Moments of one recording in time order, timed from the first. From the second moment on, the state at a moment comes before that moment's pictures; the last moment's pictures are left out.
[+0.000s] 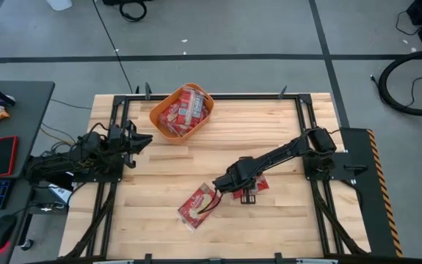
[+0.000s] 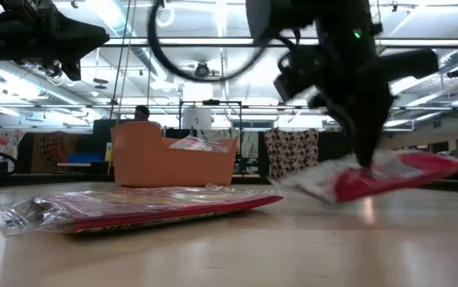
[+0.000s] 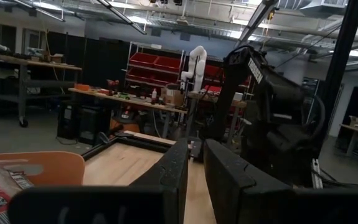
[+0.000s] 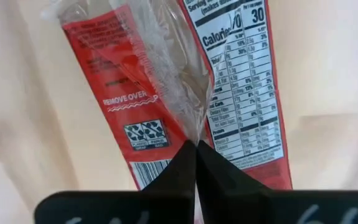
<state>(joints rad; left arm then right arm) 0.18 0.02 0.09 0.16 -0.04 -0.19 0.27 2.00 1.47 -1.21 0.04 0.32</state>
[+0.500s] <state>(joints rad) 0.18 0.02 0.09 0.13 -0.04 -0.20 0.20 2.00 1.68 -1.16 0.63 0.05</state>
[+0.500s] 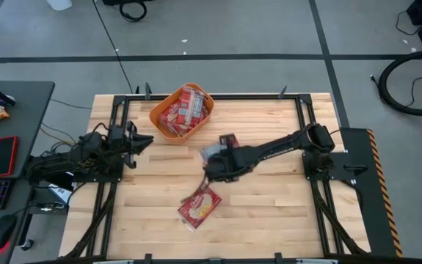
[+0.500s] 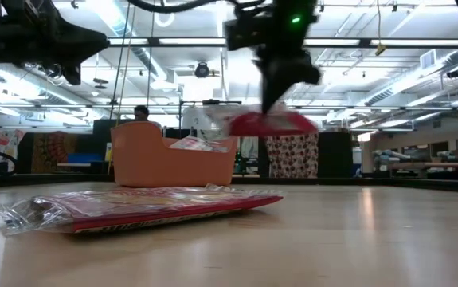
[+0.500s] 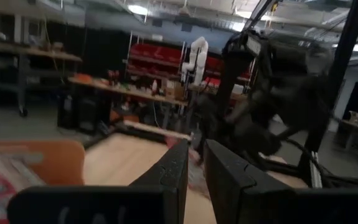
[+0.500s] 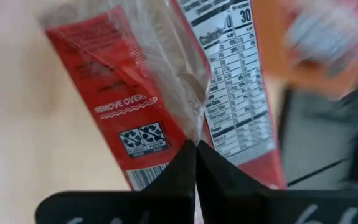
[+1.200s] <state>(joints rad) 0.17 0.02 0.09 0.07 0.16 -0.36 -0.15 2.00 1.66 -0.29 0.47 -0.64</state>
